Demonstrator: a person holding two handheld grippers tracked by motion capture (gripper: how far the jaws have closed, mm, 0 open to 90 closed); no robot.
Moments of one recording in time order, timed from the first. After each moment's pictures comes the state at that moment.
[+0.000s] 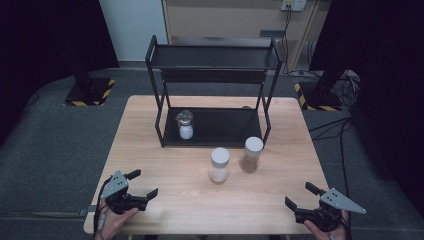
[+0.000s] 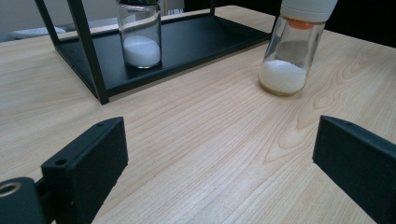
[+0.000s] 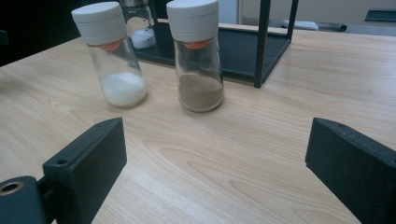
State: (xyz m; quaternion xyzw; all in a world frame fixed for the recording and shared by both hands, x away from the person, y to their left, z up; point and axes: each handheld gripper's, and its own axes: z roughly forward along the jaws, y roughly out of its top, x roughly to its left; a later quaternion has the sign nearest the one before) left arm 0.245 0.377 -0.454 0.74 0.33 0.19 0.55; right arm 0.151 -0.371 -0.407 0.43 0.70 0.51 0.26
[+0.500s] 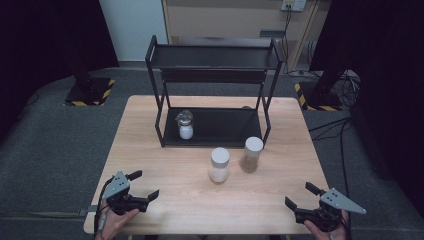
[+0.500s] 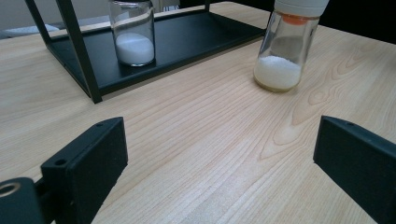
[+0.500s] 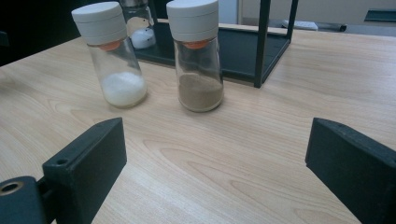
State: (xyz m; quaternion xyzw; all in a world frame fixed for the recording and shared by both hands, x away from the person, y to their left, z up) left arm 0.247 0.375 -0.452 0.75 0.32 0.18 0.55; right arm 0.150 -0.371 -0.407 0.43 0.70 0.51 0.26
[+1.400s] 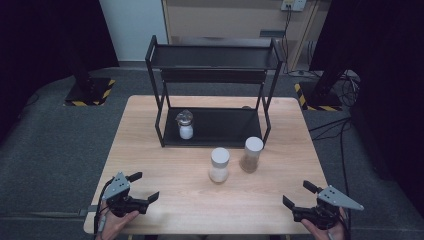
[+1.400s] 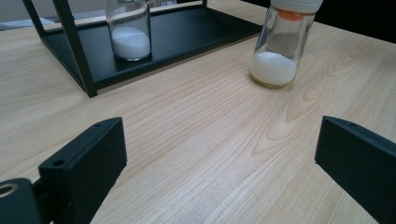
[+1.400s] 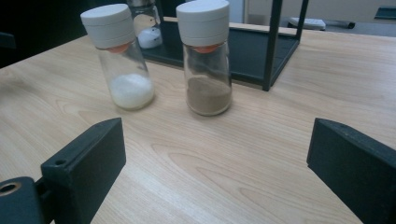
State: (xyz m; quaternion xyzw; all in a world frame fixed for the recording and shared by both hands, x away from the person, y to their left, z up) left arm 0.244 0.376 -0.450 0.75 0.32 0.17 0.55; right arm 0.159 -0.364 -0.396 0.42 0.71 0.50 0.25
